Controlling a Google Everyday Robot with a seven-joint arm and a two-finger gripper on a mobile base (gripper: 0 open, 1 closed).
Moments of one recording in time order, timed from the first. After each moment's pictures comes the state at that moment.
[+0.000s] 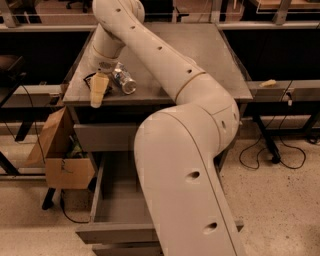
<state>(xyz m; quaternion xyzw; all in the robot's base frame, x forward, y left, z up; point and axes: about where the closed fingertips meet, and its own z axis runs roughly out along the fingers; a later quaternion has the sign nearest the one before) 0.740 0.210 0.823 -0.77 0.58 0.11 0.23</state>
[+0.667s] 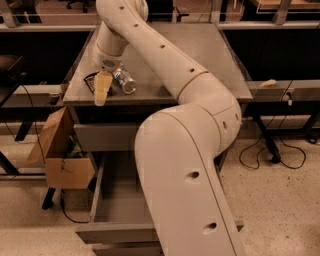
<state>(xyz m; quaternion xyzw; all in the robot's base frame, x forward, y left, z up) 0.743 0.197 0.827 -0.77 0.59 0.11 0.22</state>
